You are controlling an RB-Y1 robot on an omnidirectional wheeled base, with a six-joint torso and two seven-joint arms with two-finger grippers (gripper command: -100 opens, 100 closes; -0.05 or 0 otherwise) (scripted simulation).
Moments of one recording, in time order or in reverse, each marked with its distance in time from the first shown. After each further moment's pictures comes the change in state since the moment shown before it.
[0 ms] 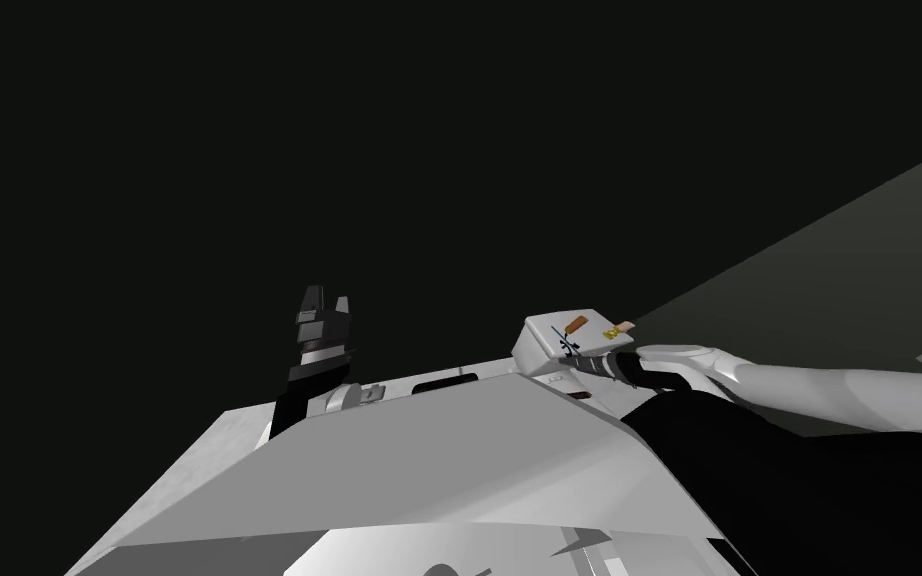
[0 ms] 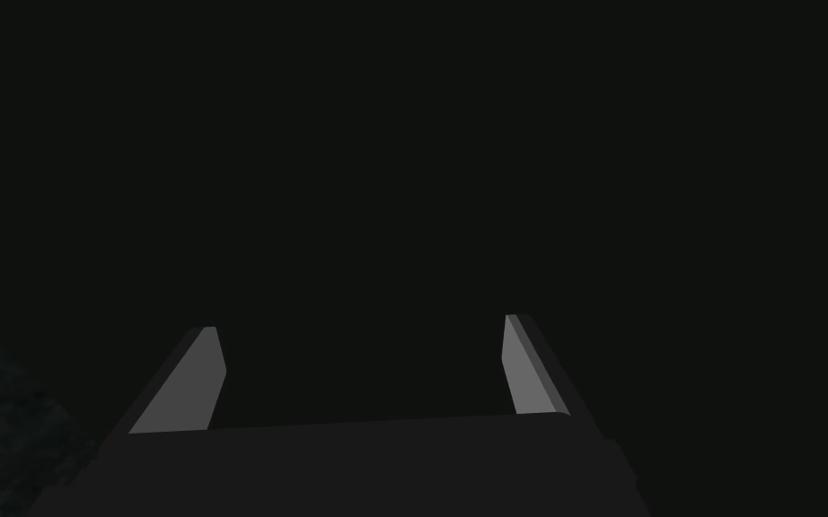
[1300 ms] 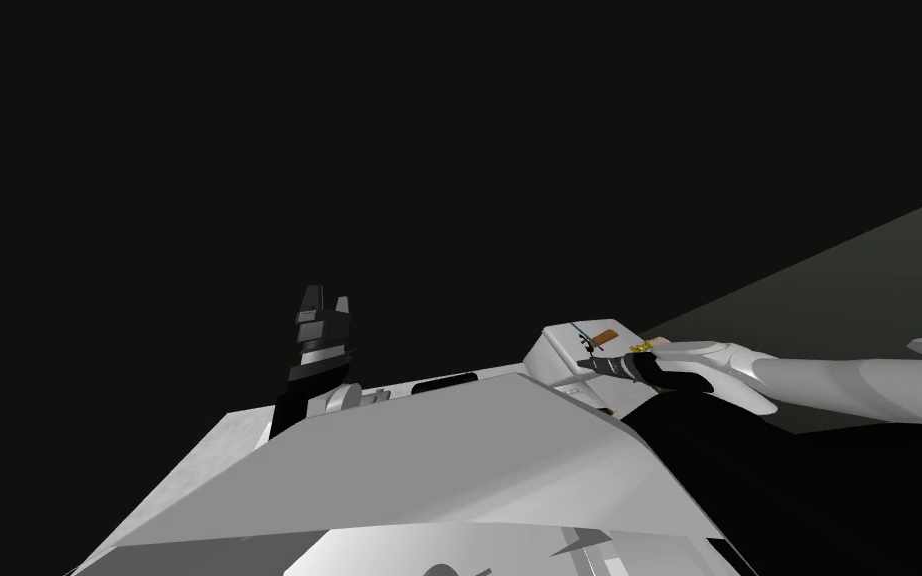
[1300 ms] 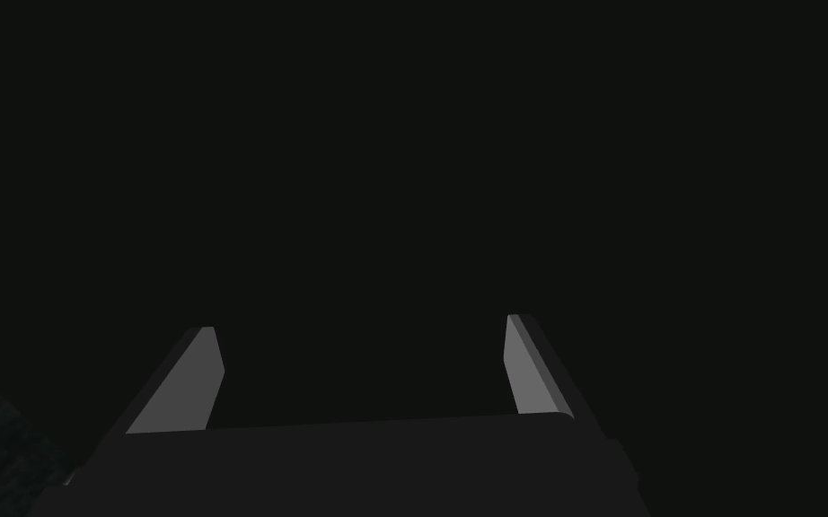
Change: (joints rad) left arm 0.000 0.000 0.000 0.000 0.000 0.000 0.000; right arm 0.027 -0.067 0.036 0.084 0.031 0.050 -0.034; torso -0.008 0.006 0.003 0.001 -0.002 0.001
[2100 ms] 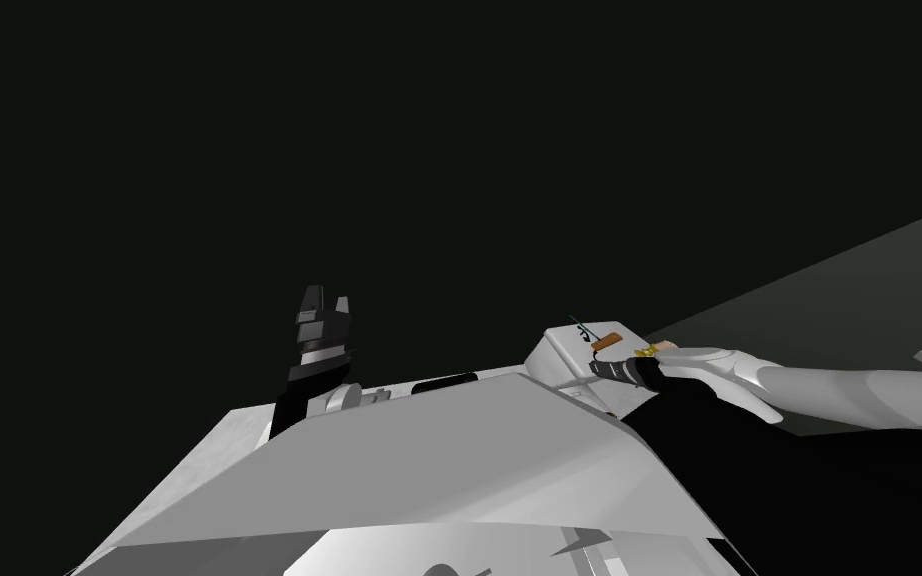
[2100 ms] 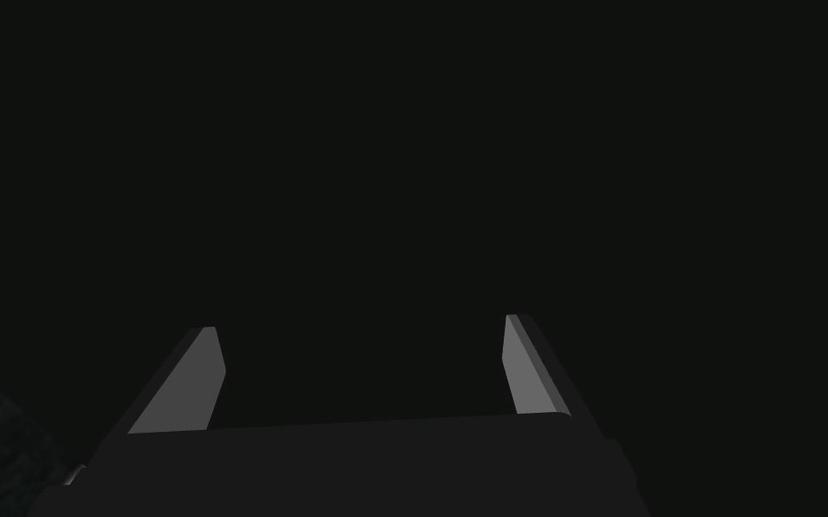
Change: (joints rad) left arm 0.000 0.000 0.000 0.000 0.000 0.000 0.000; right arm 0.005 0.040 0.000 0.019 0.006 0.002 0.019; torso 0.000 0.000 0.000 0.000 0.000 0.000
